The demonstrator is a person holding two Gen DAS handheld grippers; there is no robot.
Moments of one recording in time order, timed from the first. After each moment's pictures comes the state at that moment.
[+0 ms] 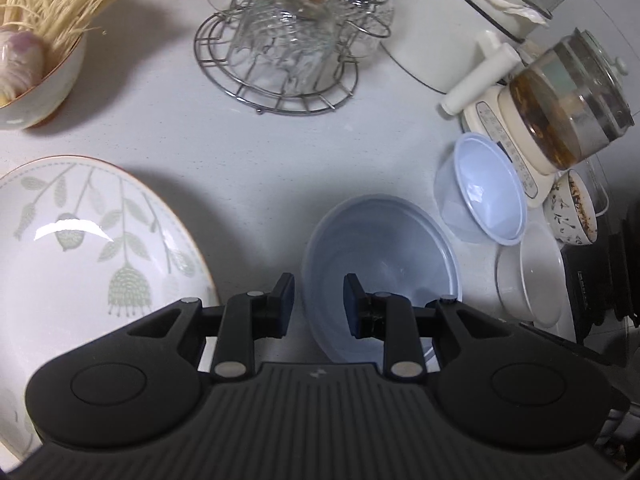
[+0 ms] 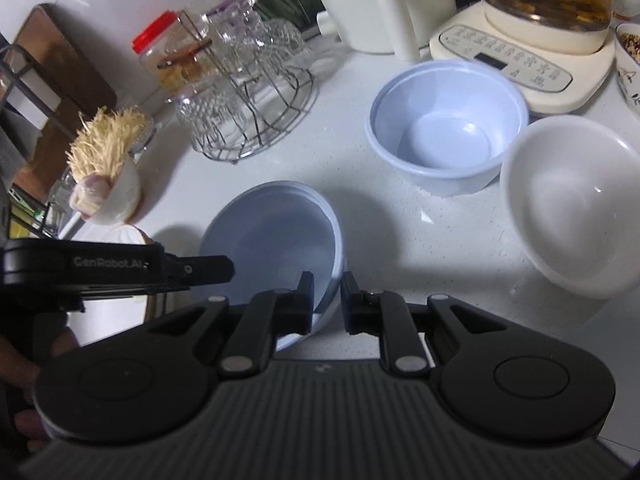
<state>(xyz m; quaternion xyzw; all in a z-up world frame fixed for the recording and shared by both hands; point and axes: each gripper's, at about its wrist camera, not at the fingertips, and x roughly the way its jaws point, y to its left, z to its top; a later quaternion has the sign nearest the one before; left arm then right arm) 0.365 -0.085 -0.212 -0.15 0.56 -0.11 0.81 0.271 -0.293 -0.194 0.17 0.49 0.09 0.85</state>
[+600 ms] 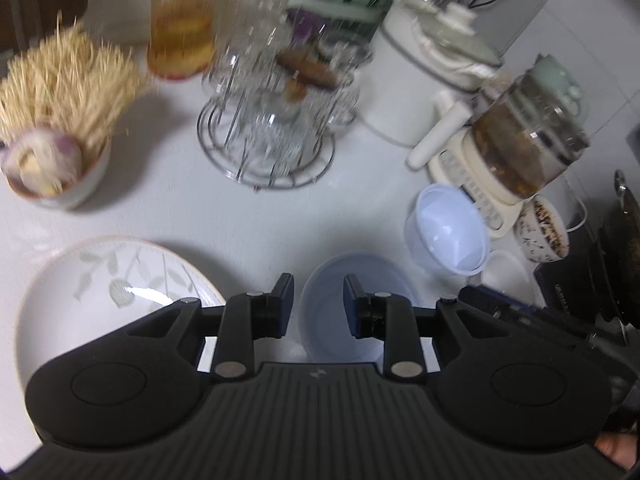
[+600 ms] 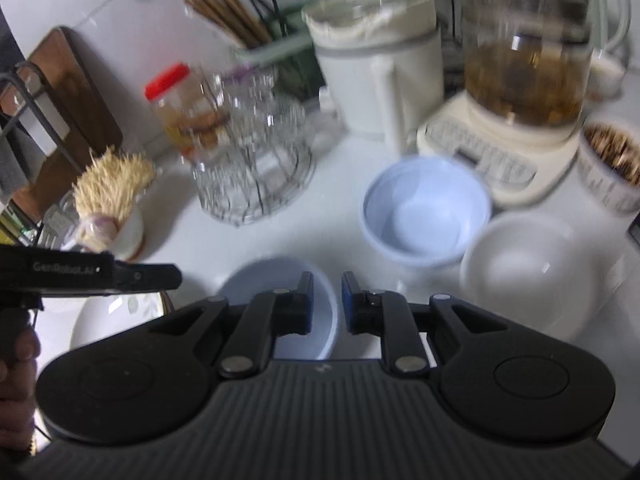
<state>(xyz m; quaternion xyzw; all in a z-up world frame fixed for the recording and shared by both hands) 0.347 -0.071 -0.137 -0.12 0.49 -0.13 0.85 0.258 -0.293 -0.131 0.12 0.41 0.06 0.90</state>
